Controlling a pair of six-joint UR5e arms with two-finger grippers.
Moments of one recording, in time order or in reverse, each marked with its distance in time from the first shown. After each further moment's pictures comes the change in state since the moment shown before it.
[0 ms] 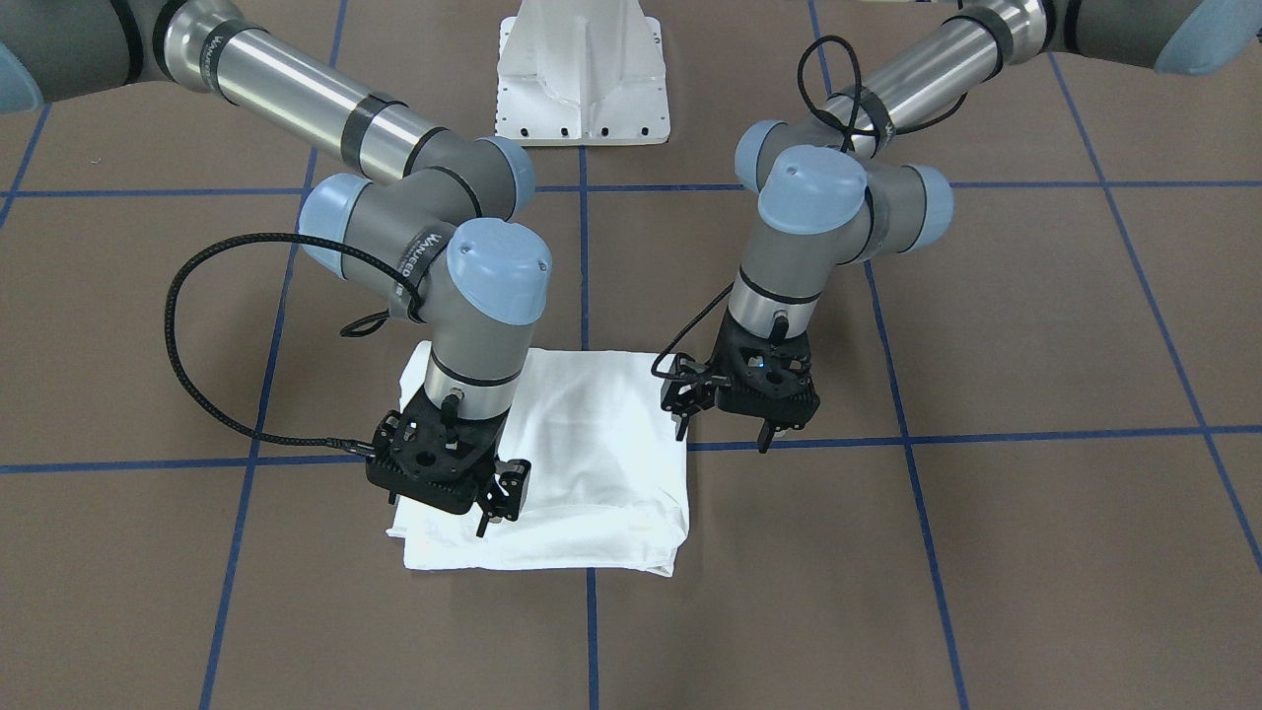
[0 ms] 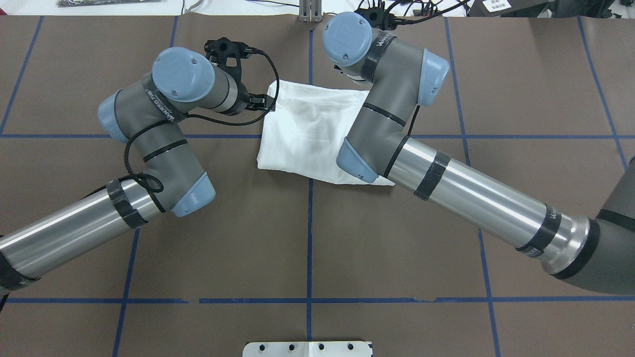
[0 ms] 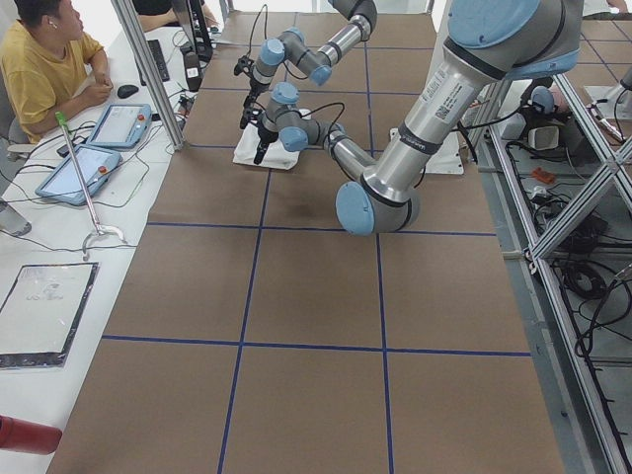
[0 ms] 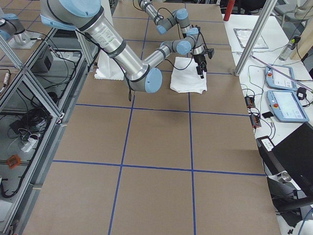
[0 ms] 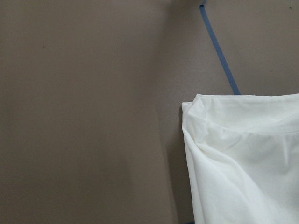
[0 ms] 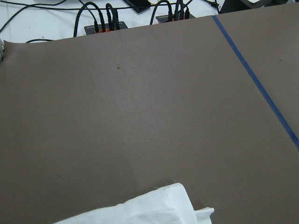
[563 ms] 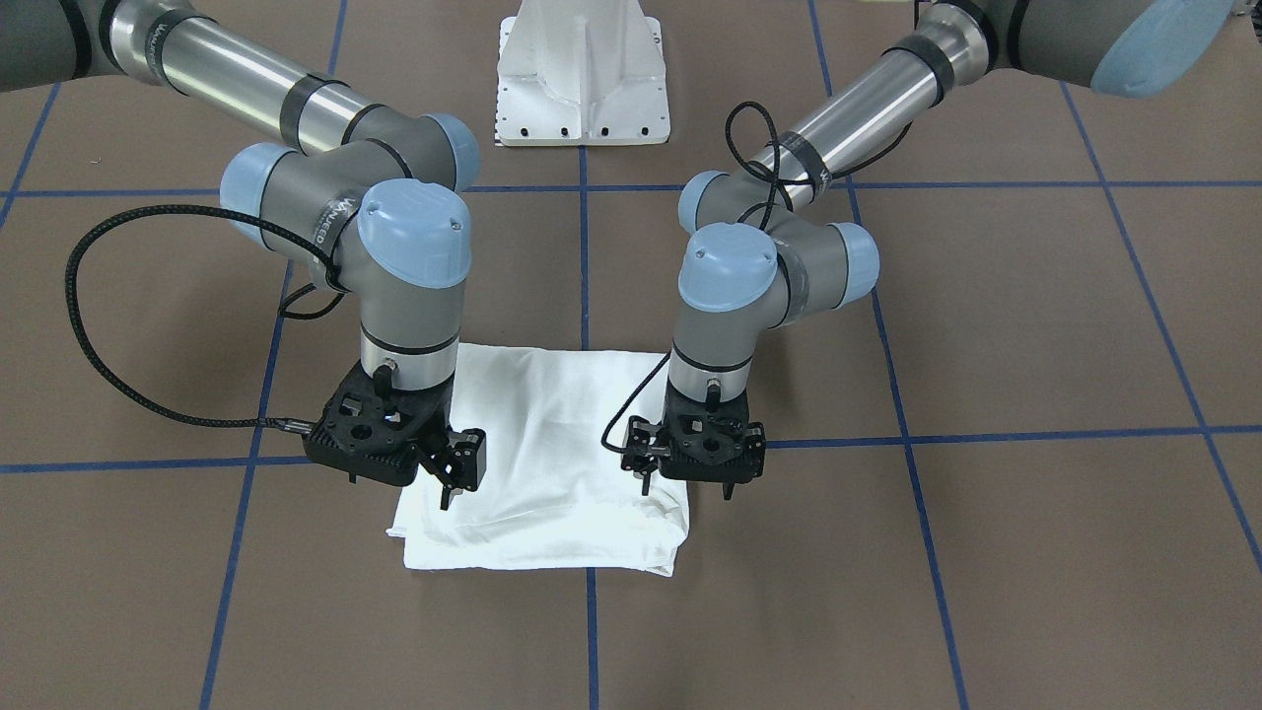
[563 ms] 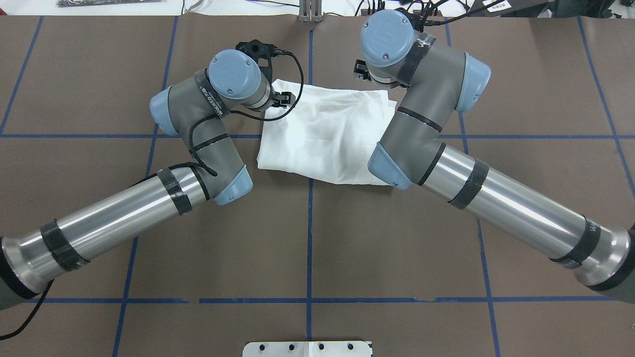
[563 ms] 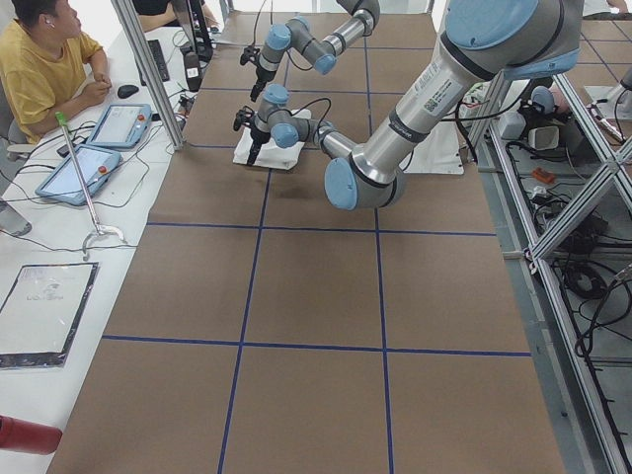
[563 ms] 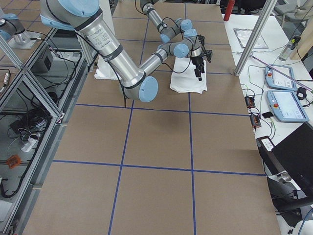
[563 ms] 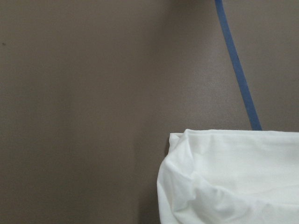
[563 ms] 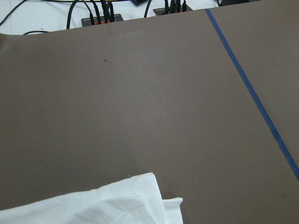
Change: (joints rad) left arm 0.031 -0.148 0.247 -0.018 0.085 -0.012; right arm 0.015 -0.110 0.145 0.002 0.044 -0.039
